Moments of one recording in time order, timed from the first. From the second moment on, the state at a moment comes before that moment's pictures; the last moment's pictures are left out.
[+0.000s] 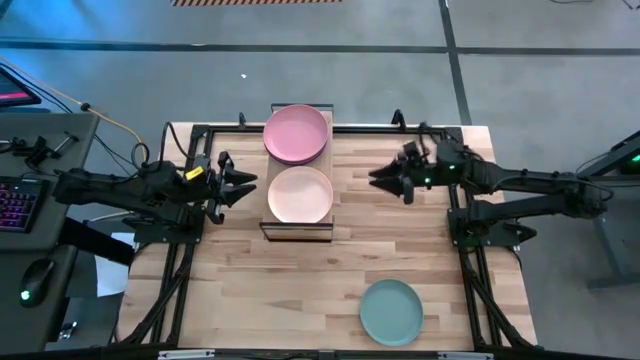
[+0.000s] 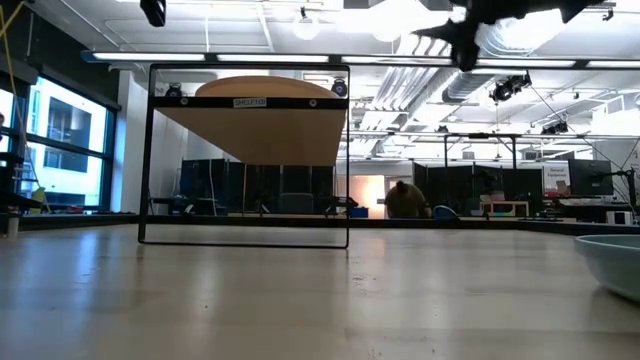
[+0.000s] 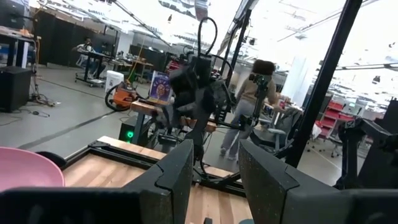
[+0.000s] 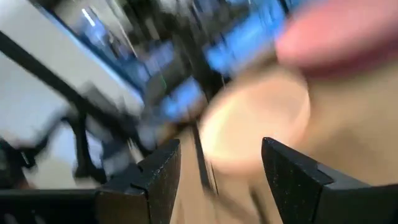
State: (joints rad) left arm -0.10 0.56 0.51 0.24 -0.19 -0.23; right arm -0.19 0.90 0.71 0.04 -0.22 0.63
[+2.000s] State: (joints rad) left arm -0.10 0.55 0.51 0.18 -0.25 -0.20; right arm 0.54 1.38 0.66 -0.40 -0.34 1.32
